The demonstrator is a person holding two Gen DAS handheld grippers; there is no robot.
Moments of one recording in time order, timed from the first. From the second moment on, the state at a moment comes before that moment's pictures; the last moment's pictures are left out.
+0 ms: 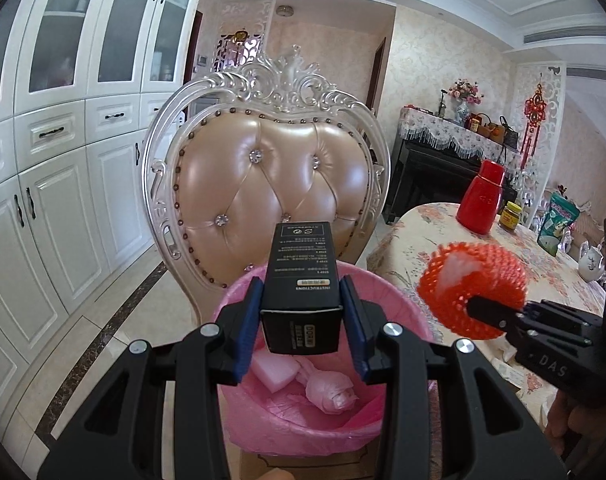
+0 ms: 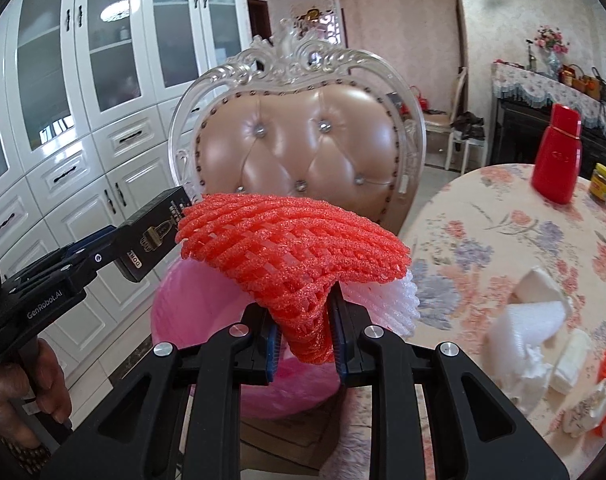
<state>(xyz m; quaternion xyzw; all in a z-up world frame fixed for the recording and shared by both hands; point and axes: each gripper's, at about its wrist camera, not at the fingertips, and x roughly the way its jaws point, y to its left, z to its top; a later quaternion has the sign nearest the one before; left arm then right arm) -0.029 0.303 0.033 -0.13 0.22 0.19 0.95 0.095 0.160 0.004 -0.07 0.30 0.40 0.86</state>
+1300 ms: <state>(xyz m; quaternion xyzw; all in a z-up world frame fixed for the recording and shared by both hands) -0.026 0.306 0.032 -0.13 0.23 0.19 0.95 0.106 0.184 -0.014 -0.09 0.32 0.41 0.85</state>
